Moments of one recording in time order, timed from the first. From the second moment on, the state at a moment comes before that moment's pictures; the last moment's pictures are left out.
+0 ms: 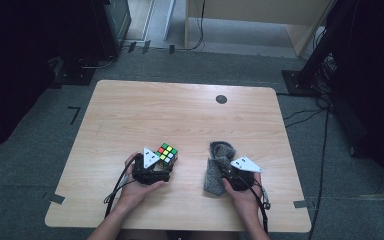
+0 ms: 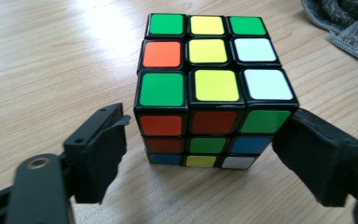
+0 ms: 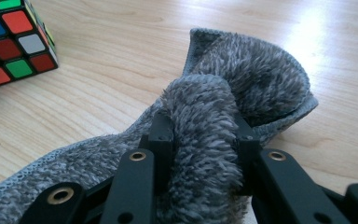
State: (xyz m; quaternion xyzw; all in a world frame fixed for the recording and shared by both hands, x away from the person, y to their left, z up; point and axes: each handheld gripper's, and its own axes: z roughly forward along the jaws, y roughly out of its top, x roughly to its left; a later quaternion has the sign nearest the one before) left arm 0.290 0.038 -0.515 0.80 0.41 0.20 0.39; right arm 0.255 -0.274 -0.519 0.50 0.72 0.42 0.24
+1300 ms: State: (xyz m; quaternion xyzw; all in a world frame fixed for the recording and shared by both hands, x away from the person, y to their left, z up) left arm 0.233 0.176 -0.496 0.74 0.49 0.26 0.38; right arm 0.186 -0.401 -0.498 0.58 0.67 0.40 0.22
